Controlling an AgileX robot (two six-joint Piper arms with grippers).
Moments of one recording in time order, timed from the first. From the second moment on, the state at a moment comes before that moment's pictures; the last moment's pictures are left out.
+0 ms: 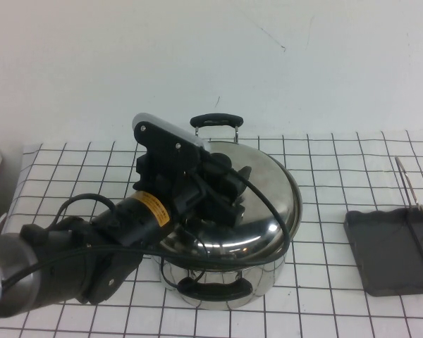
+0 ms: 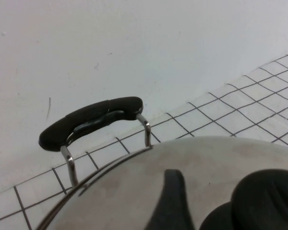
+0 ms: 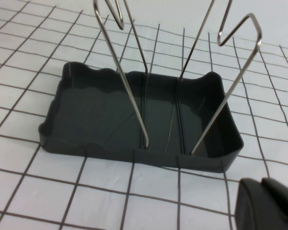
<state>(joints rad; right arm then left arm) 0.04 -0.01 0.02 -0.10 0.43 -0.07 -0.66 1.65 -0.79 0.12 -0.58 -0.16</state>
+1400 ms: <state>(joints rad) 0.04 -0.01 0.02 -0.10 0.43 -0.07 -0.66 1.48 -0.82 0.48 -0.93 -0.79</state>
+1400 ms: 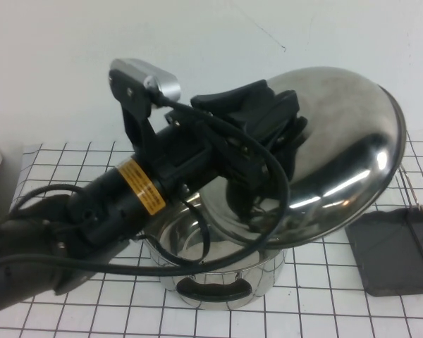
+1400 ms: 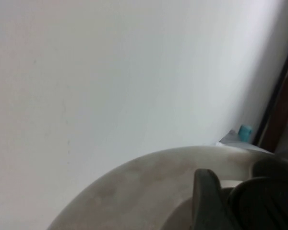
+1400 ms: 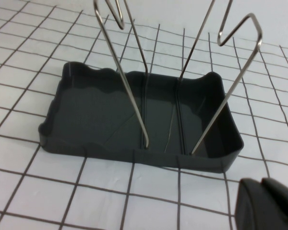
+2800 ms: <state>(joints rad) 0.05 0.50 -0.38 1.70 0.71 -1.17 -0.66 1.62 -0.82 0.44 -1.08 -0.66</state>
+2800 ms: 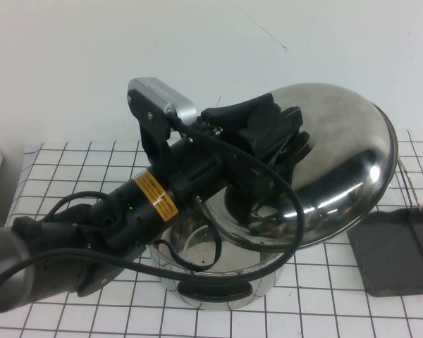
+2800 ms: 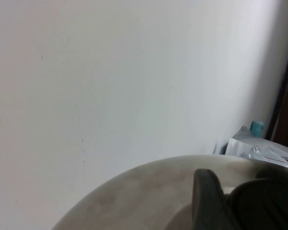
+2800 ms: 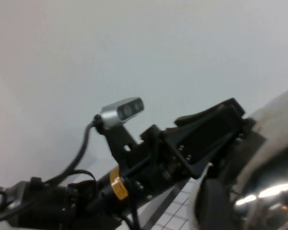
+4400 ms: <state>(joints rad) 0.04 1.11 -0.78 1.70 1.05 -1.16 -0.65 1.61 -0.83 0.40 -1.09 -1.08</state>
